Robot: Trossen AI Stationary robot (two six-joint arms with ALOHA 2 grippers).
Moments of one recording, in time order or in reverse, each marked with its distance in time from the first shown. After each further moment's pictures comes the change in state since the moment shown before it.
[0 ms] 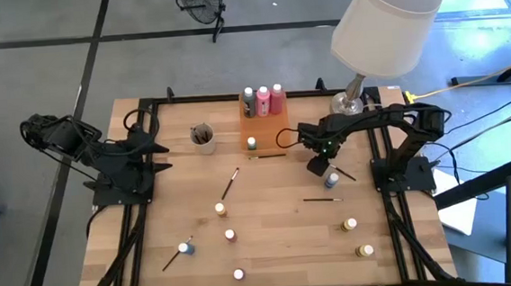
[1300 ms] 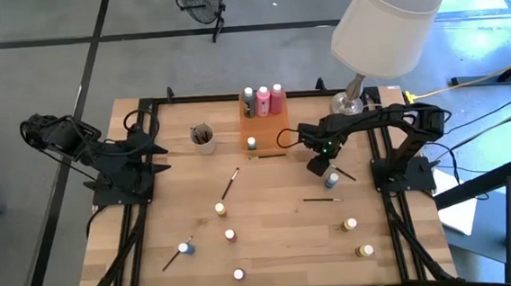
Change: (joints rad) left arm 0.000 -0.007 0.000 -0.018 0.024 0.000; right arm 0.001 0.000 -0.003 -0.008 0.002 0.033
